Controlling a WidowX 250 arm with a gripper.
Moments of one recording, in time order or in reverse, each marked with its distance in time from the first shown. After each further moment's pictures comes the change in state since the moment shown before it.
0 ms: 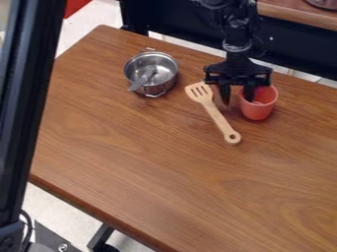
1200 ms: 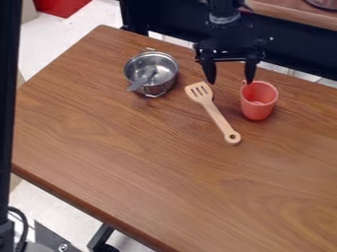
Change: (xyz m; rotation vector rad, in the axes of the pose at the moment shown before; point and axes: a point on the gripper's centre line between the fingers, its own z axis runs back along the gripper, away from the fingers) arm 0.004 0.010 0.045 -0.060 -0.048 0.017
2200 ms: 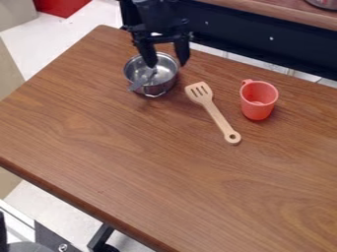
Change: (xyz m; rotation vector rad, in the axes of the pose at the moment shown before) arm 0.010 0.095 0.033 -0.106 0.115 -0.081
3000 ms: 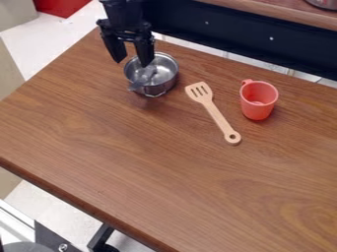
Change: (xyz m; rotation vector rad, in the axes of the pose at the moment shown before) arm -0.015 0.058 0.020 0.101 -0.042 -0.225
